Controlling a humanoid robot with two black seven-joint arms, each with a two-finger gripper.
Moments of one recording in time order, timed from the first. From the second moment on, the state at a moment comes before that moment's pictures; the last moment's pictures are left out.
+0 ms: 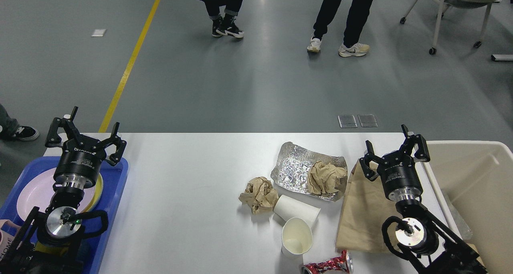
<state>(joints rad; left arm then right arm) -0.21 0.12 -1.60 -1.05 0.35 -0.34 -0.12 0.23 -0.17 1.11 0.94 -0.25 0.18 0.50</state>
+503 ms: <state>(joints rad) -0.24 0.12 -1.56 -0.89 0.36 -0.39 -0.15 0.23 -0.17 1.11 0.94 -0.25 0.18 0.50</state>
